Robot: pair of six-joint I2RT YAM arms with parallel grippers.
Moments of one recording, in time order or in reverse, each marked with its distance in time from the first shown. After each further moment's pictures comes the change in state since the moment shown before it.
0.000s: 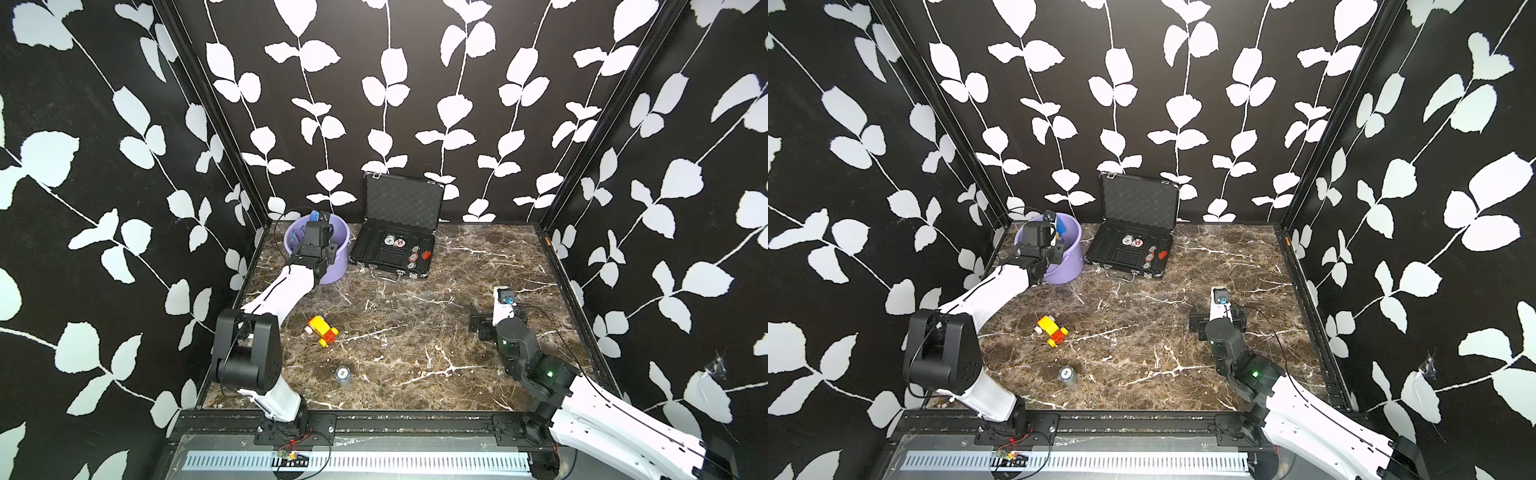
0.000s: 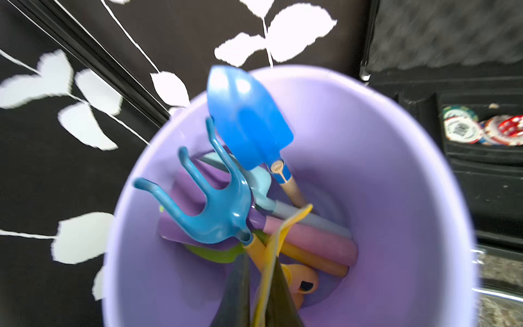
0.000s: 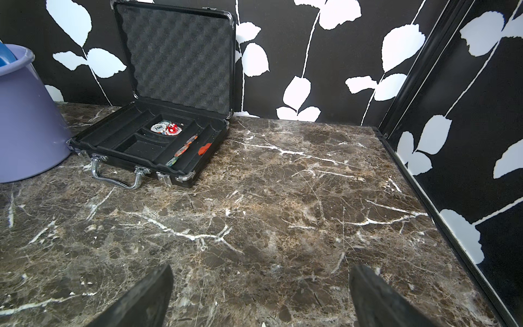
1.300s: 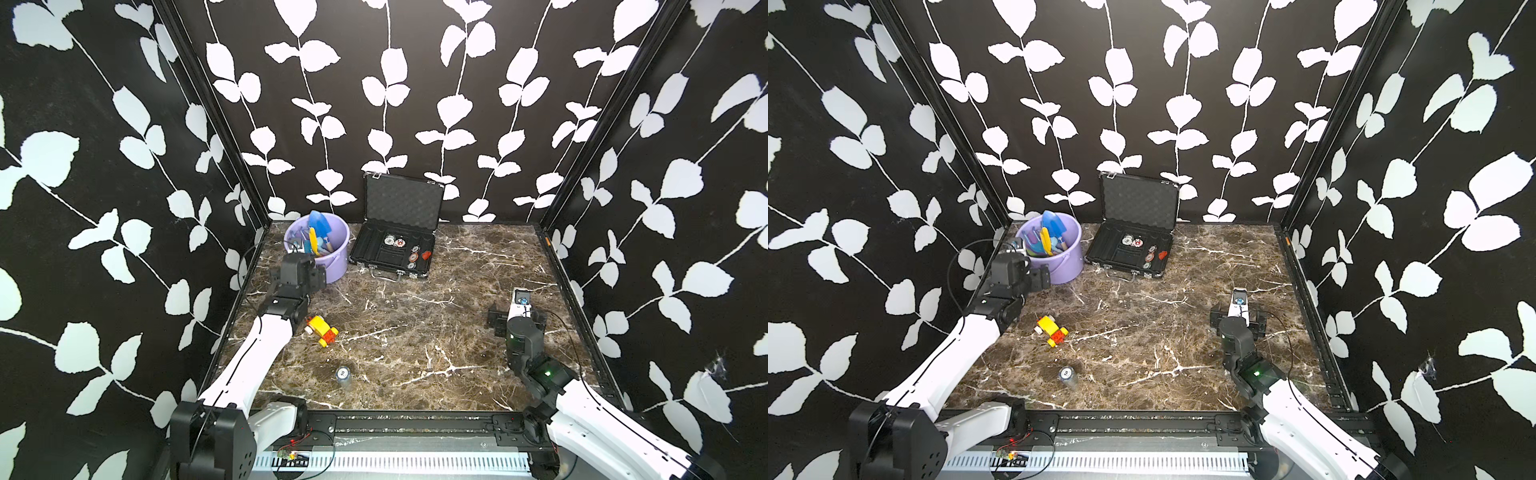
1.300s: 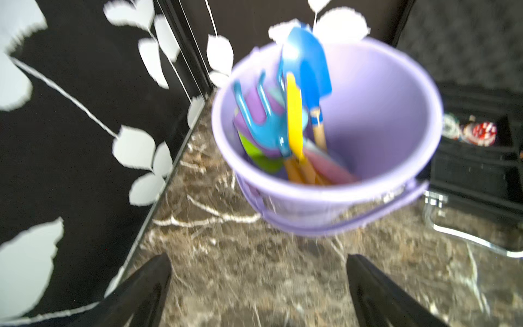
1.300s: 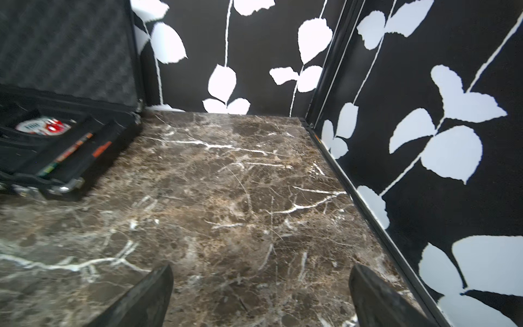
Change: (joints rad) left arm 0.016 -0.522 -0.407 -0.091 -0.027 -0.211; right arm -0.261 -0.011 -0.153 0.166 0.048 -0.133
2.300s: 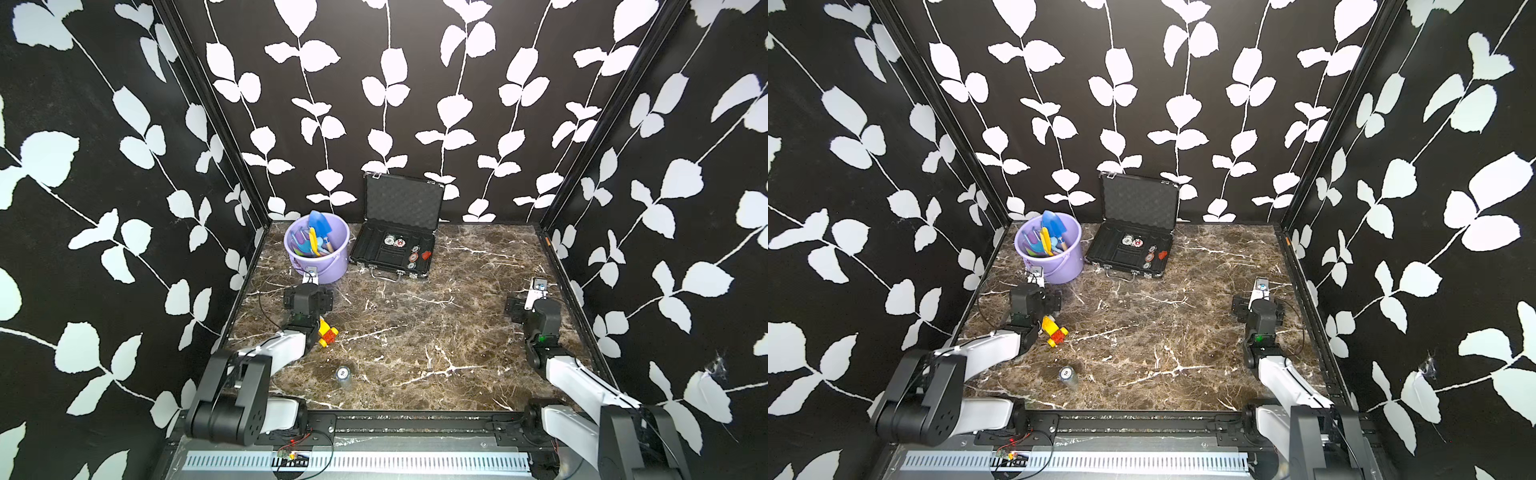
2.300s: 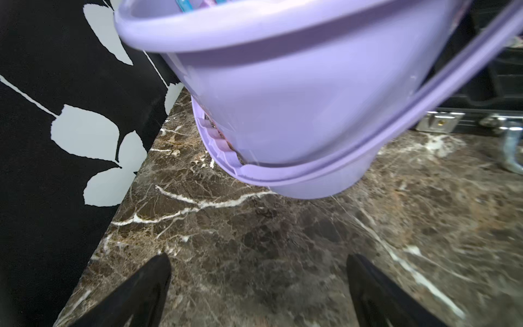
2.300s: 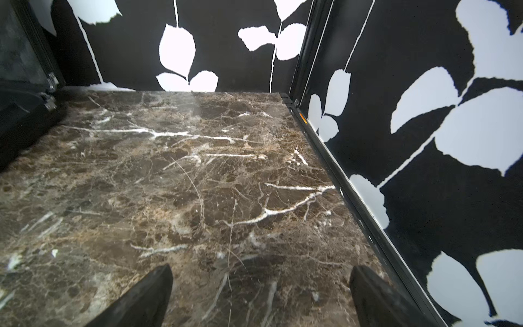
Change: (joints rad) left arm 0.000 0.260 -0.367 0.726 -0.021 0.174; right arm -0.534 0.376 -0.016 0.425 -0.492 -0.129
